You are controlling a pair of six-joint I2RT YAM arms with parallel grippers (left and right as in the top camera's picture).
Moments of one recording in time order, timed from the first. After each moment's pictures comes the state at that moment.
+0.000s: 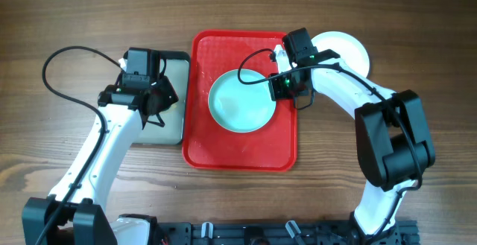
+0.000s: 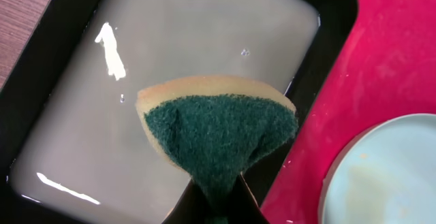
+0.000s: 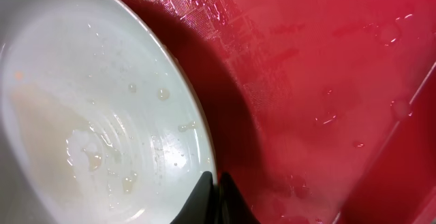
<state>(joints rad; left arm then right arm) -0.13 1.45 0.97 -0.67 -0.11 -0.55 0.35 1.99 1.28 -0.60 -0.30 0.16</state>
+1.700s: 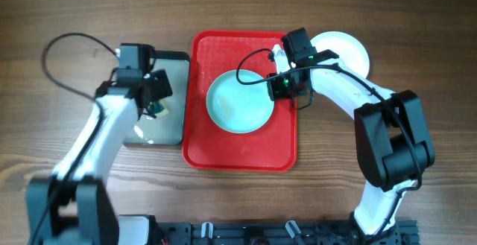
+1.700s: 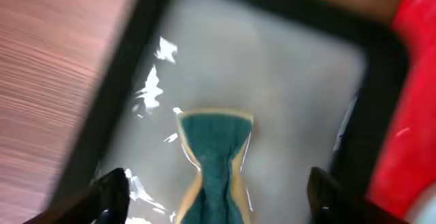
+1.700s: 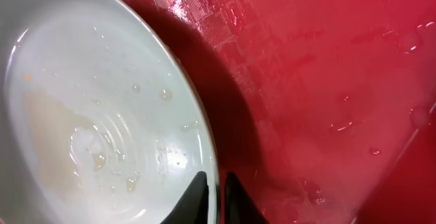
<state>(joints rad) -0.05 1.54 0.97 -0.50 -0.17 -0.32 0.35 1.99 1.28 -0.59 -0.31 0.16</state>
